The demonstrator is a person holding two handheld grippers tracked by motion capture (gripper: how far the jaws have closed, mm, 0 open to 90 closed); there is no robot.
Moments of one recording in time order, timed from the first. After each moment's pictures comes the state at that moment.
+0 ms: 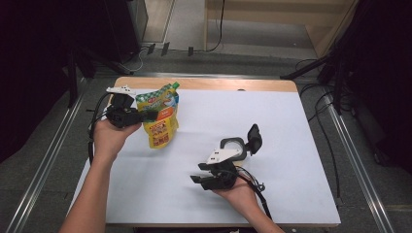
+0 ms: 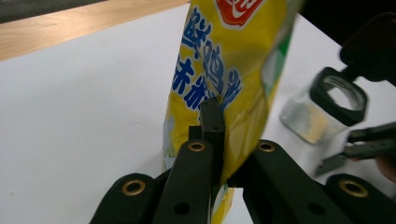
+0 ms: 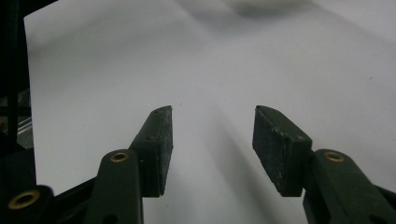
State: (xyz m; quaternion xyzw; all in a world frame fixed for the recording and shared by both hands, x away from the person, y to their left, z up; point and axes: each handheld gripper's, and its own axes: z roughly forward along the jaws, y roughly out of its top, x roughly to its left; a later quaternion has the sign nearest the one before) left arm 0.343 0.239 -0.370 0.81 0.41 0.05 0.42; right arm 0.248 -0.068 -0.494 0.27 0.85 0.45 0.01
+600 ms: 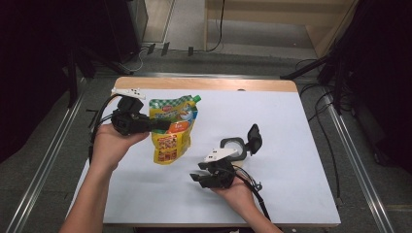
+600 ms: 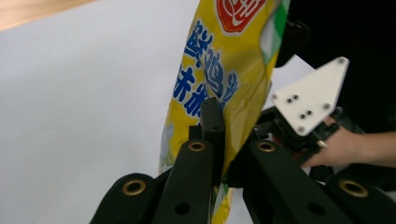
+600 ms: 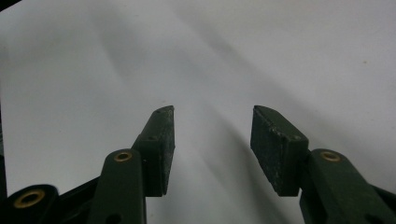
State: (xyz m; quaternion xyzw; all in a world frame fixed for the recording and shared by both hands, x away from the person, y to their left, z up) left arm 0.305 0.200 -0.334 0.83 0.35 -0.02 0.42; right arm 0.253 -0.062 -0.504 0.30 0.85 0.44 0.01
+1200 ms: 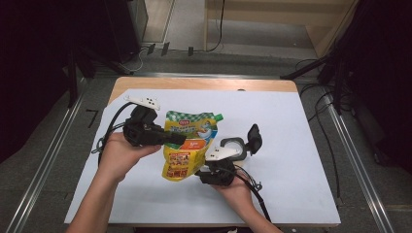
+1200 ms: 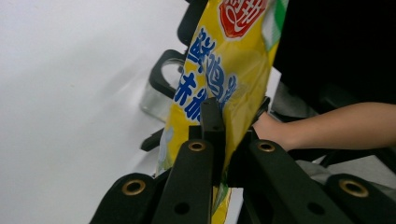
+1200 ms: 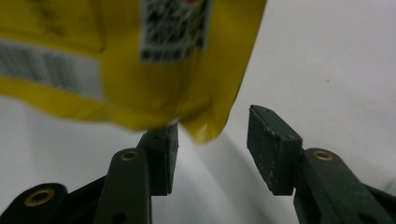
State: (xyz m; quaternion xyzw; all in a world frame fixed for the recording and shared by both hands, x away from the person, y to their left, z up) left arm 0.278 0.168 -0.324 0.84 0.31 -0.09 0.44; right arm 0.256 -0.063 -0.507 0.31 0.83 0.46 0.06
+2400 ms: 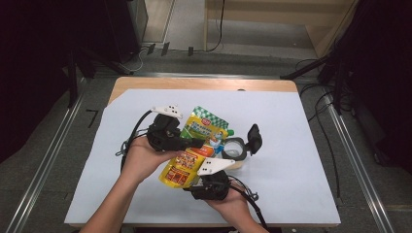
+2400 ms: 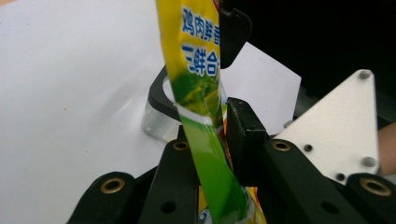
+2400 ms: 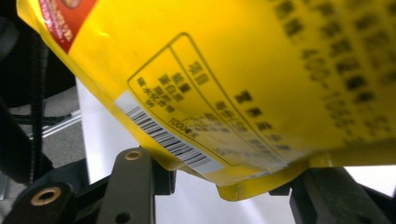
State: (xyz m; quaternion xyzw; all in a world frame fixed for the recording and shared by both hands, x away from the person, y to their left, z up) left arm 0.283 0.124 -0.355 0.85 0.29 -0.04 0.44; right arm 0.216 -0.047 -0.481 0.24 0.84 0.49 0.01
